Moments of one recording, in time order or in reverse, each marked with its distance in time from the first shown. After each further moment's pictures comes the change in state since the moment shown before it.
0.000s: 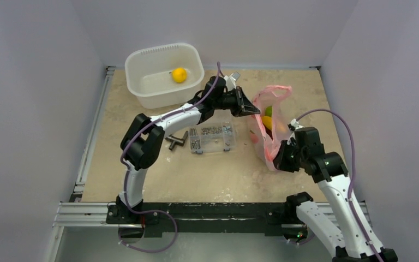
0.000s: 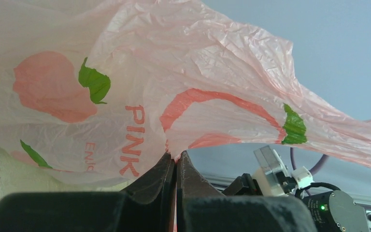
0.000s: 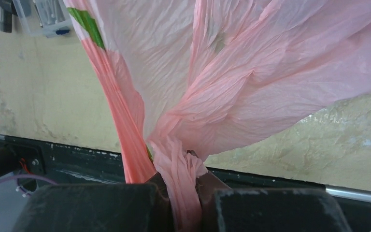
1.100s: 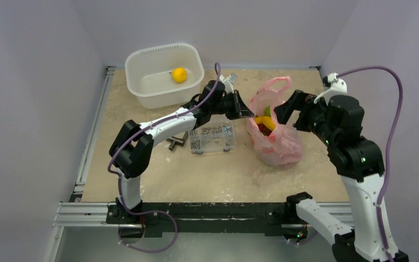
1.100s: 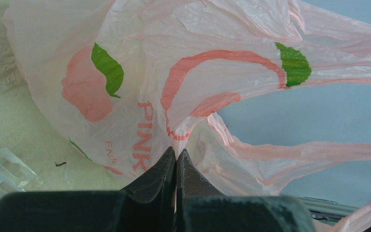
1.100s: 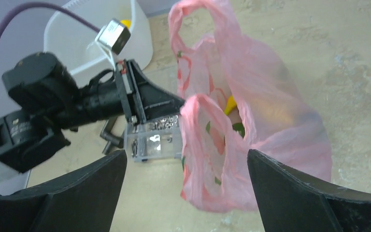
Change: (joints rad) left arm -0.047 -0.149 -0.109 -0.135 -0.200 0.238; right arm 0.002 0.115 0.565 0.121 0.192 -0.021
